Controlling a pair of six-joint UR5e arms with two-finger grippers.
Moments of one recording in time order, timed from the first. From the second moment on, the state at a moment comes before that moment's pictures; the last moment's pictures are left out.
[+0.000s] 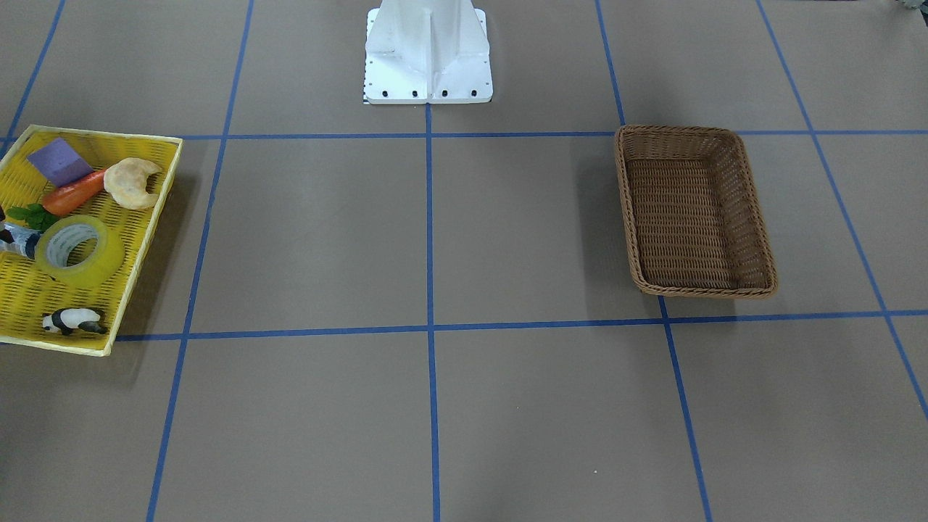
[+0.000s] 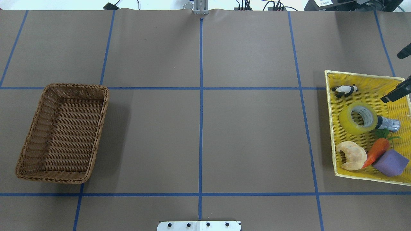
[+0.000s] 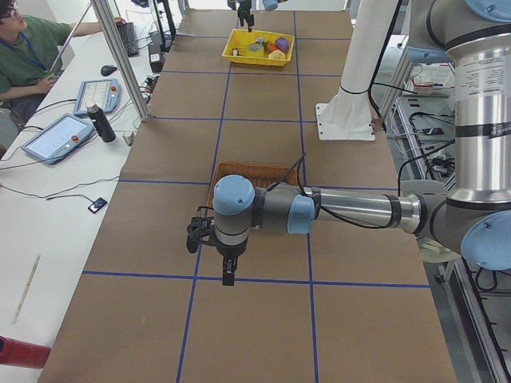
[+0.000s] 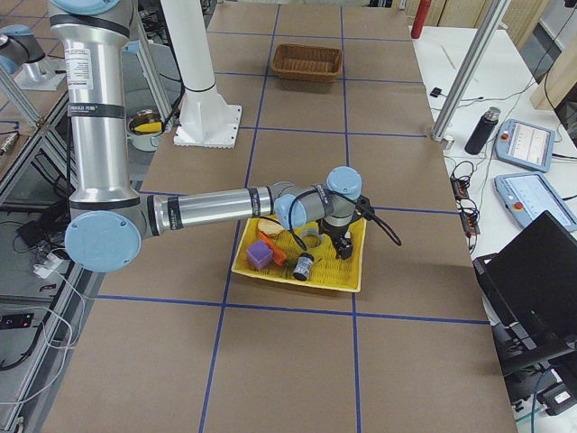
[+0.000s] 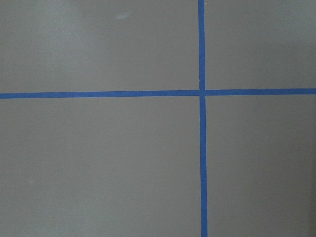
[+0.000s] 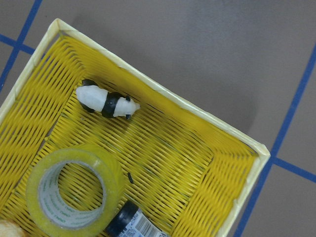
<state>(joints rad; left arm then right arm) -1.60 -1.45 -1.77 -1.60 -2.28 -0.05 1.22 -1.55 1.65 -1.32 2.33 -0.12</state>
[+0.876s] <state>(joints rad) -1.60 -1.45 -1.76 -1.60 -2.28 -0.05 1.13 -1.47 1.52 -1.26 2.34 -0.11</state>
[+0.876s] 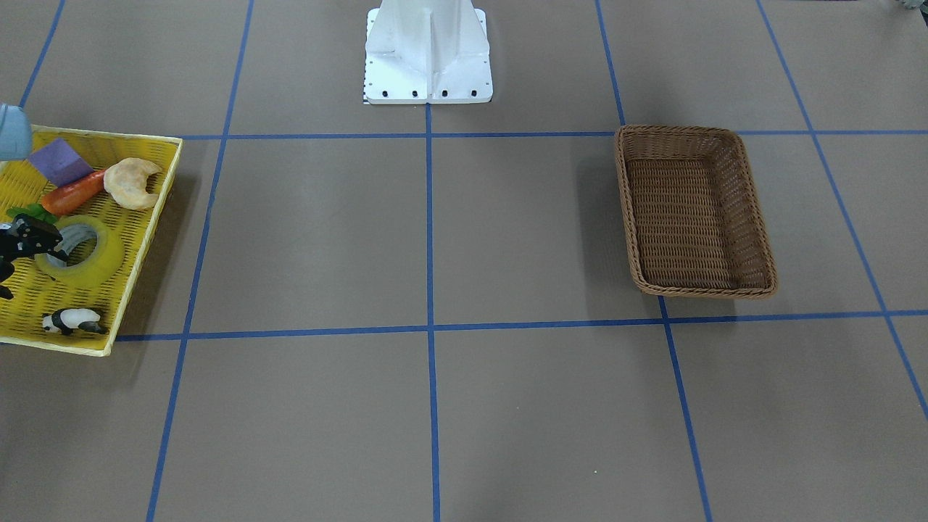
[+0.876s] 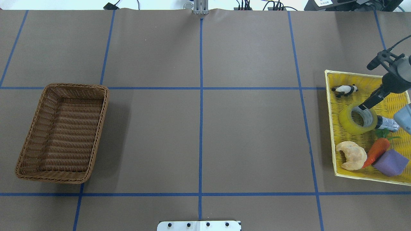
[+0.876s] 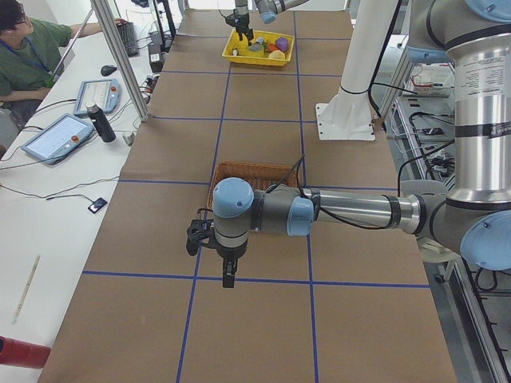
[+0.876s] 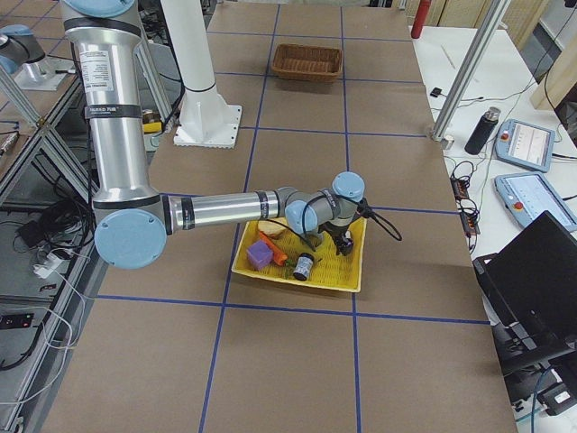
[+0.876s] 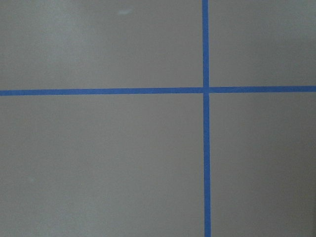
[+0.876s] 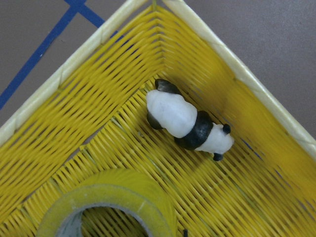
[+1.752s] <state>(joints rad) -1.60 -1.45 -1.76 -1.60 -2.28 -0.05 1.10 -1.49 1.51 -1.27 2.35 -0.11</state>
